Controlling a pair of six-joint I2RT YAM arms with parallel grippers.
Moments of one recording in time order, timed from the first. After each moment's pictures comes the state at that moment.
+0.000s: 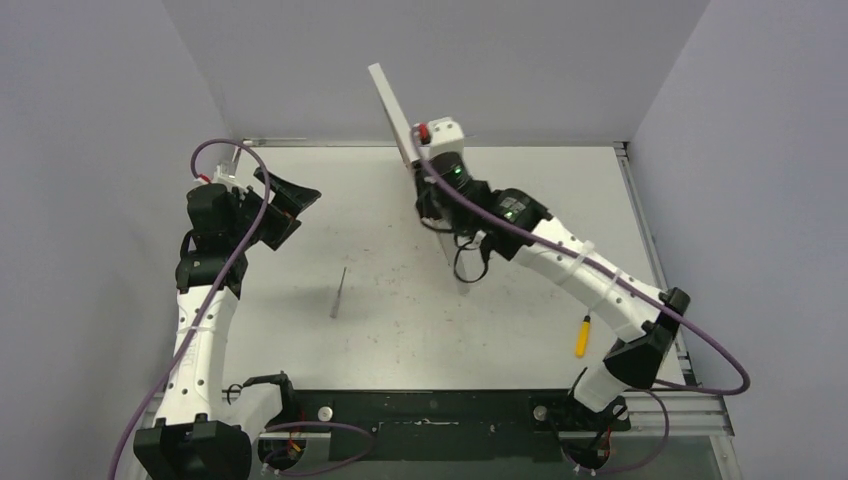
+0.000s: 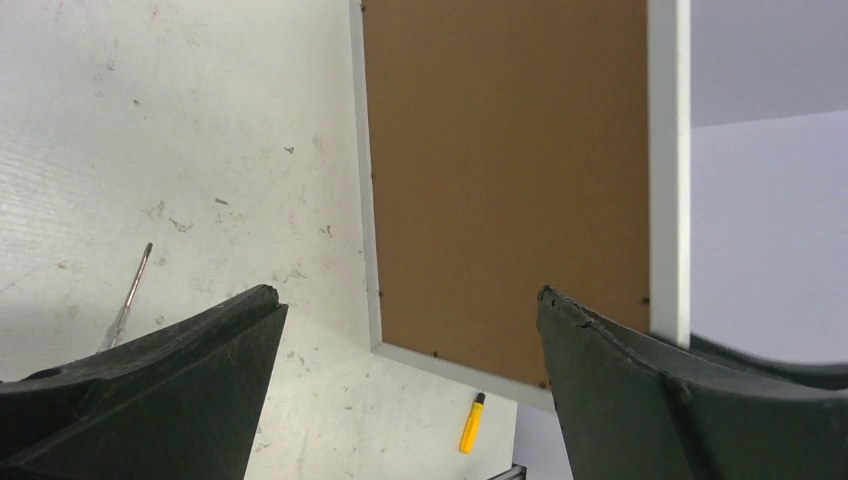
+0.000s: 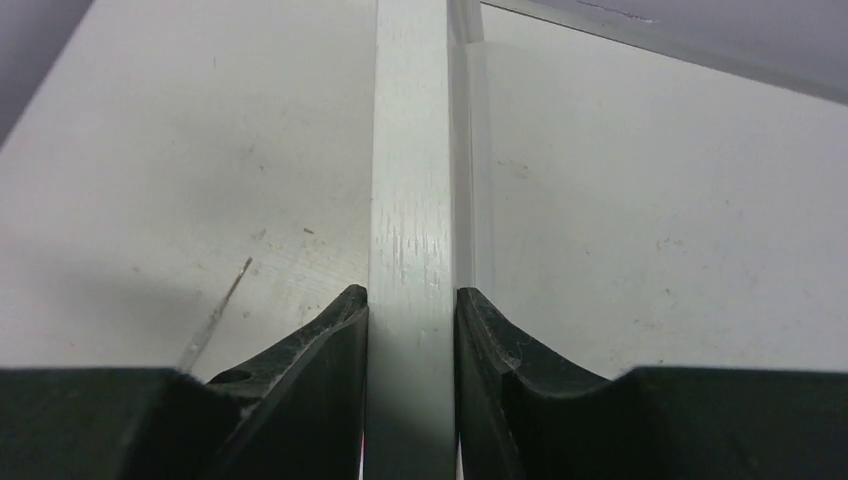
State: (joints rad) left arm 0.10 1.01 1.02 -0.42 0.43 -0.92; right arm 0.99 1.63 1.80 -0.72 0.57 0.26
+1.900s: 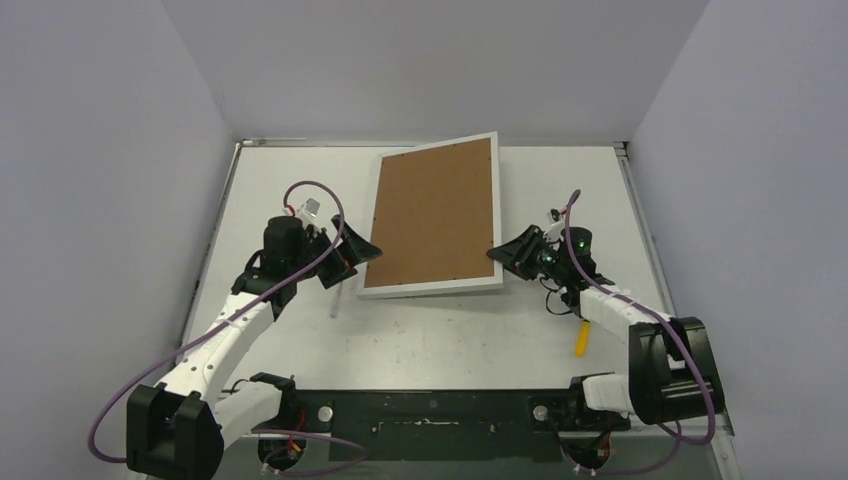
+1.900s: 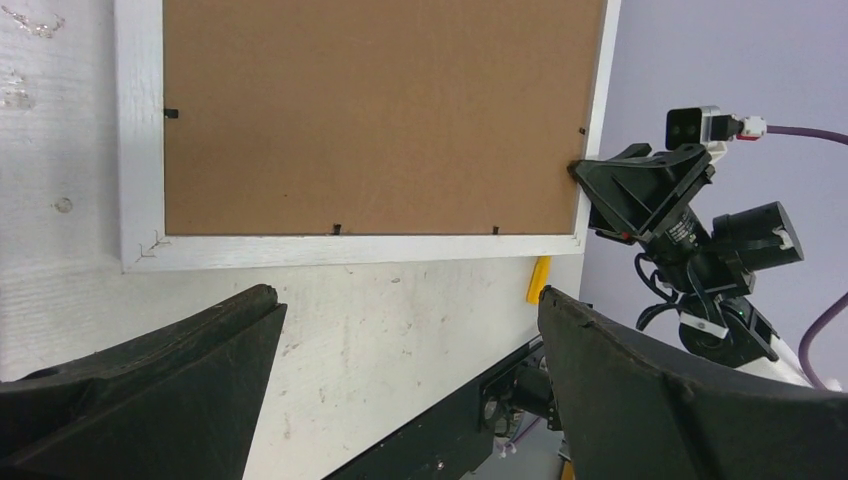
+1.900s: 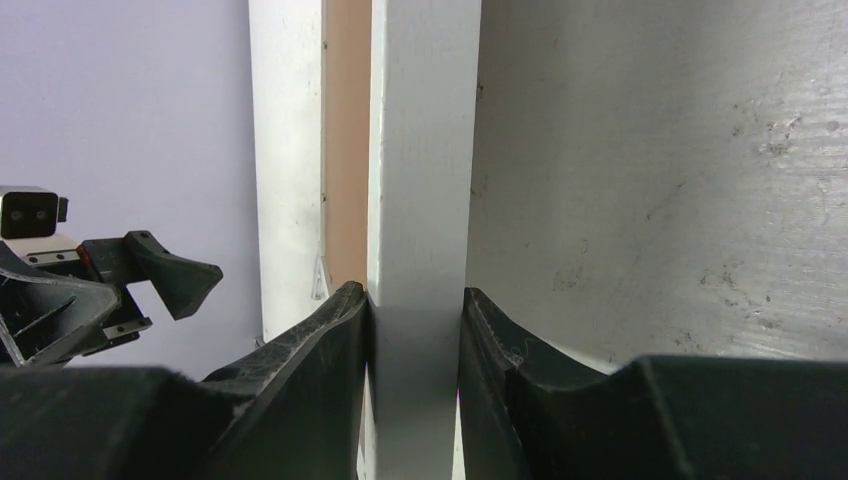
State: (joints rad) left arm -0.26 1.05 0.70 -0.24 0.42 -0.88; right arm 0.14 1.28 0.50 0.29 -0.57 0.86
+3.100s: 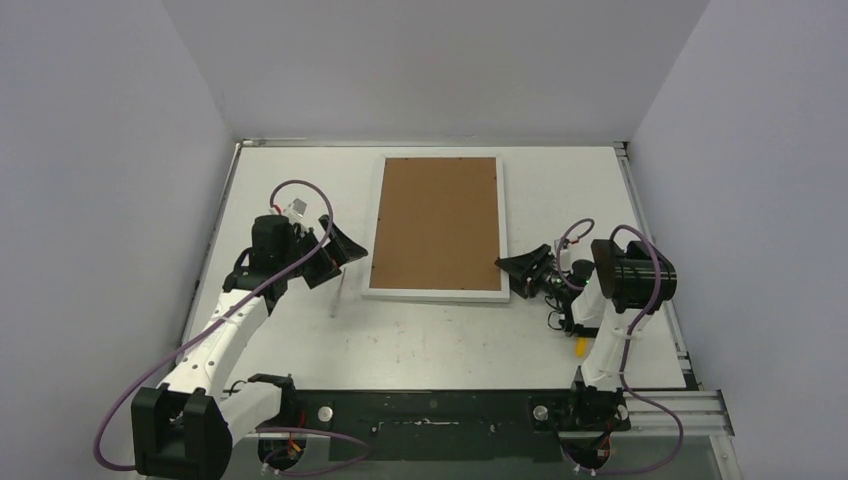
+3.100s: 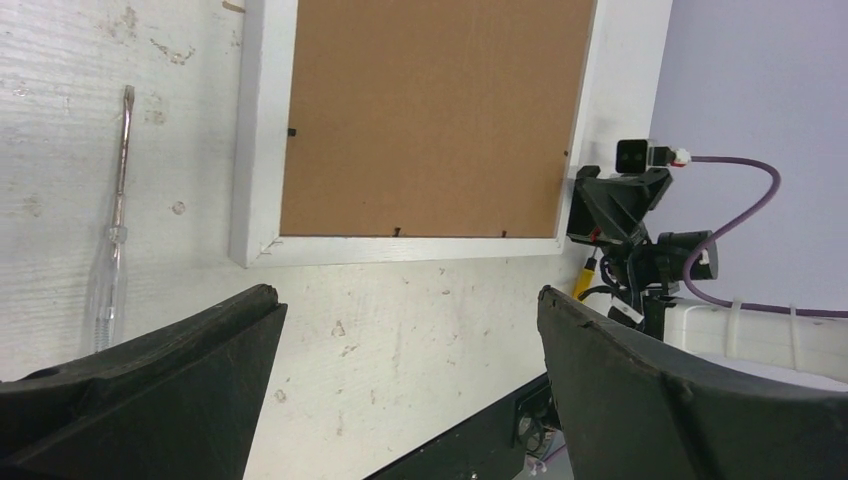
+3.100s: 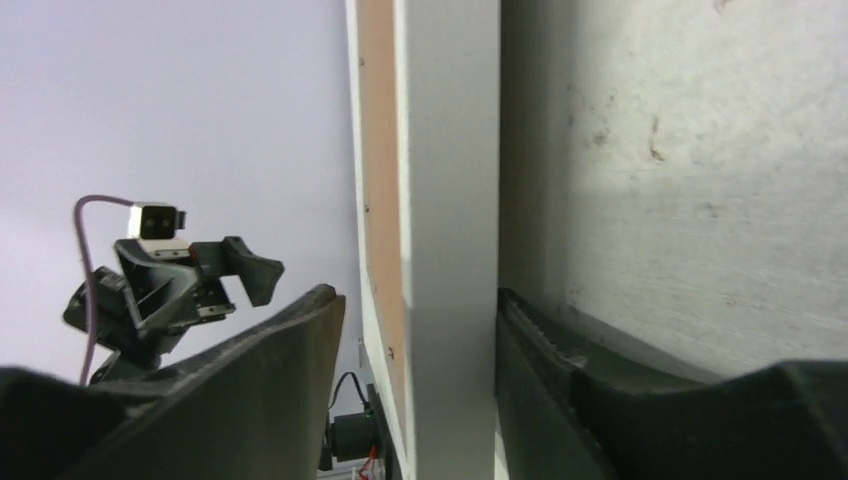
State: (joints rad) left arm -0.15 1.06 0.72 -0.32 0.44 -0.78; right arm -0.03 1.98 0.29 1.39 -0.83 1.20
